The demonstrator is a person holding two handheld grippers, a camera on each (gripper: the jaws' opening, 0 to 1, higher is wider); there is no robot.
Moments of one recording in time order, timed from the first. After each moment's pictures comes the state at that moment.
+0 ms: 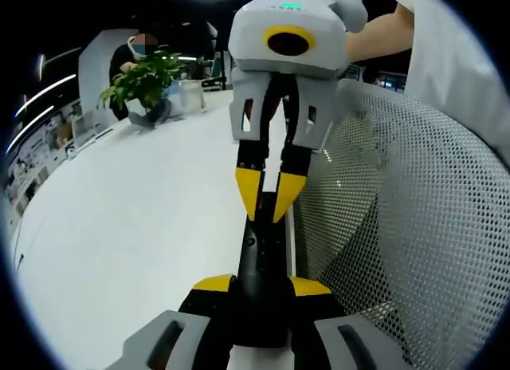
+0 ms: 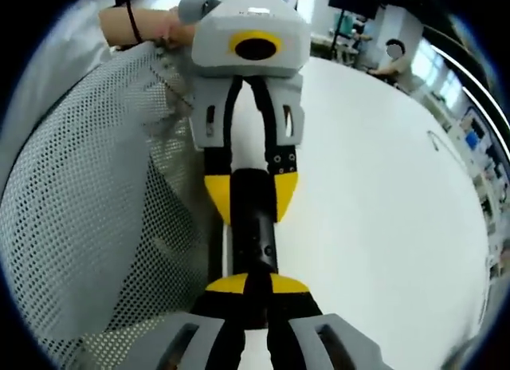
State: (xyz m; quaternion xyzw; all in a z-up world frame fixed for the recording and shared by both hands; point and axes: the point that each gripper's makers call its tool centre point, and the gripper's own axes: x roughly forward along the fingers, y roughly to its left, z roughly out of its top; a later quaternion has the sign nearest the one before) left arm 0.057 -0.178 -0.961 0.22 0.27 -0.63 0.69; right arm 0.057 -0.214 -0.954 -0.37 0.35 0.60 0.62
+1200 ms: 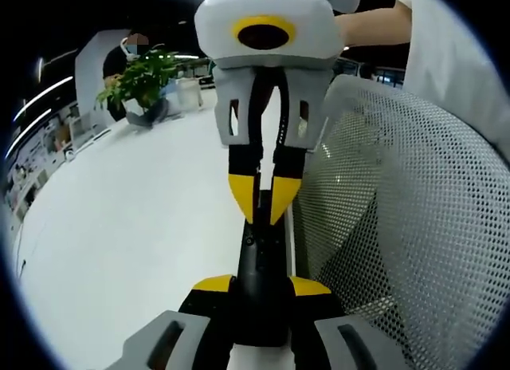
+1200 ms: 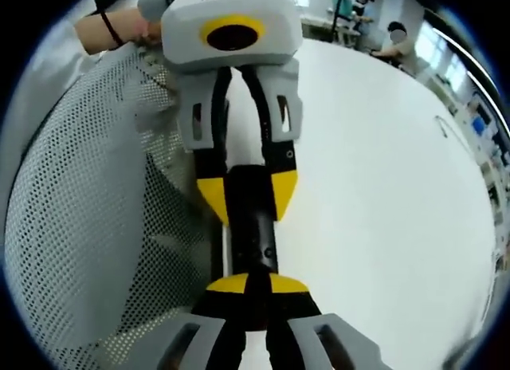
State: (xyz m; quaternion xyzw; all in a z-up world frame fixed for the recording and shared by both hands) left arm 0.056 -0.173 -0.961 0.25 0.28 -0.63 0.68; right arm 0.057 -0.211 -0.957 -0.37 0.40 0.60 0.59
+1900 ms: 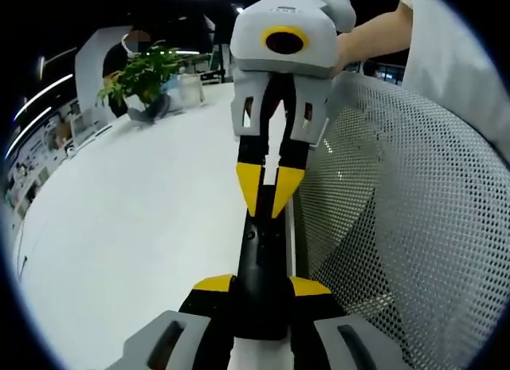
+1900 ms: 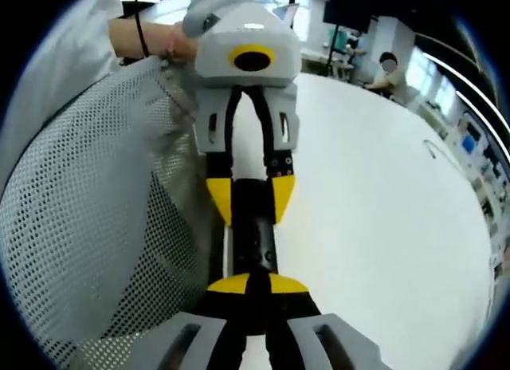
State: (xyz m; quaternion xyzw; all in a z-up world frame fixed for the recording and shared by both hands) left arm 0.057 -0.169 -0.962 0.24 0.28 -0.63 0.69; right arm 0.056 -0.205 -0.954 -0.35 0.32 0.63 0.62
